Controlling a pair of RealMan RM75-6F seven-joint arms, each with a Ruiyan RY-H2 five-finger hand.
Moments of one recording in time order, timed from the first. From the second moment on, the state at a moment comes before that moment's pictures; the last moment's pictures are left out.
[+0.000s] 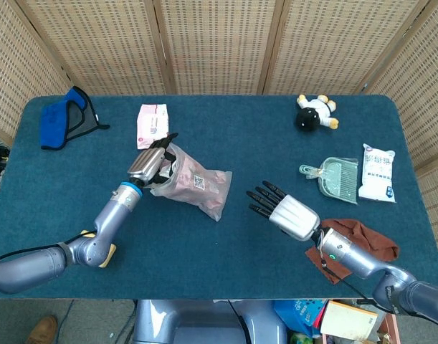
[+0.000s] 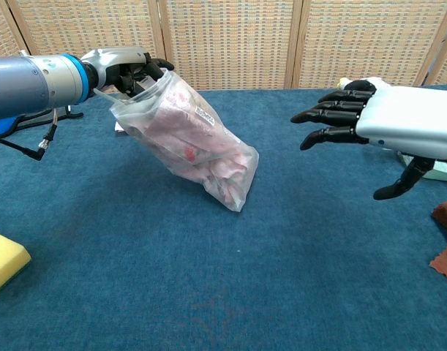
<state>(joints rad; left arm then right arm) -0.94 -1.53 -0.35 -1.35 0.82 0.73 0.03 0.76 -1.41 -0.11 -1.13 -1.89 1.27 -0.03</state>
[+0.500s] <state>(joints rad) -0.98 -1.50 -0.35 -1.38 0.74 0.70 0.07 0.91 -1.57 -0.16 -0.88 -2.18 1.33 -0.22</state>
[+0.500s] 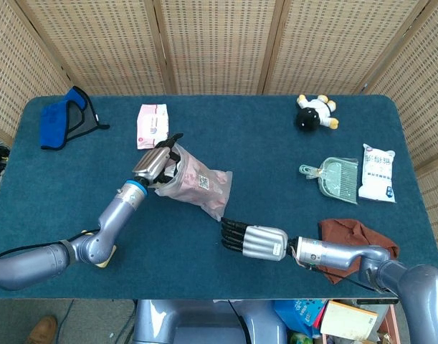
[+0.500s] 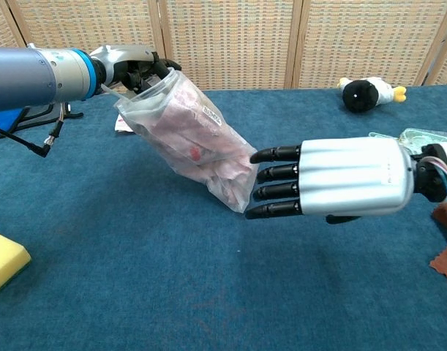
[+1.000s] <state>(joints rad) -1.00 -1.49 -0.34 -1.40 0.72 0.70 0.07 1.00 -1.63 -0.11 -0.86 -2.15 1.26 -0.28</state>
